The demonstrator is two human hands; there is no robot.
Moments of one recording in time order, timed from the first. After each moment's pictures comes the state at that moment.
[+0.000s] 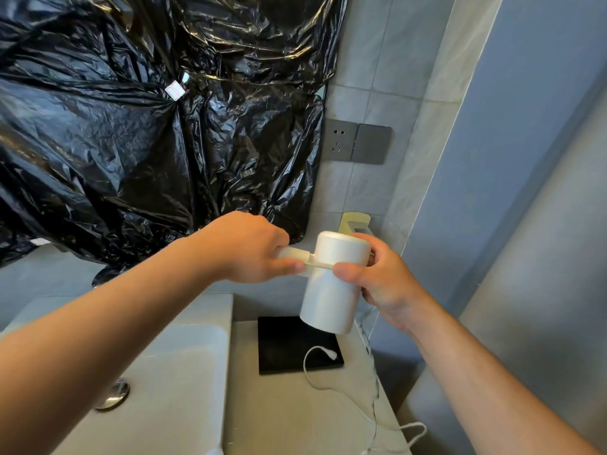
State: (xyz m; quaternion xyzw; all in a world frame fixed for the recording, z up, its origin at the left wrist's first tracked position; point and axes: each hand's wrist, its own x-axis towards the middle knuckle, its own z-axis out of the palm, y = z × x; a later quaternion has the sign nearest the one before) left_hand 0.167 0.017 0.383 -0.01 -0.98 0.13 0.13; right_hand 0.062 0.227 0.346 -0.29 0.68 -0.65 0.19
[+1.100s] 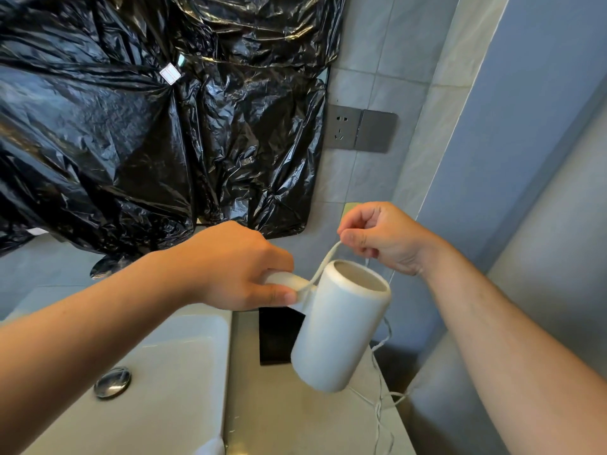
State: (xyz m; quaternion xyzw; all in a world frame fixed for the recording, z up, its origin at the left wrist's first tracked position) left_hand 0.202 0.020 0.372 -0.14 -0.98 0.04 0.14; right_hand 0.027 0.217 0.387 -0.44 0.65 -0.56 0.26
